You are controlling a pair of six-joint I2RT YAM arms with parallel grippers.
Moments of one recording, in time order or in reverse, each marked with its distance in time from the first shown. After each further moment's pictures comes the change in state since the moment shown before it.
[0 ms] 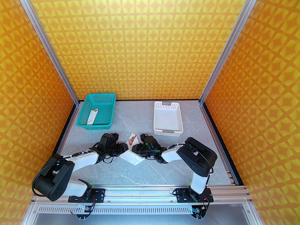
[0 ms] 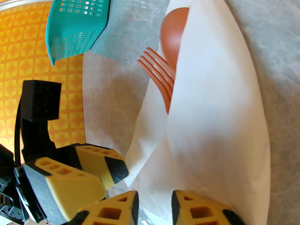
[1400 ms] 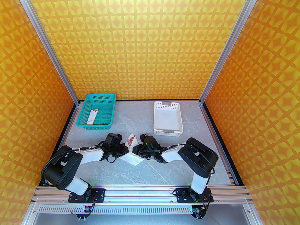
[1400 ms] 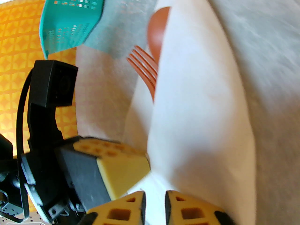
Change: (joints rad) left arm -0.048 0.125 0.052 -0.052 -0.069 0.054; right arm -0.001 -0.070 0.013 -0.163 -0.006 -0.072
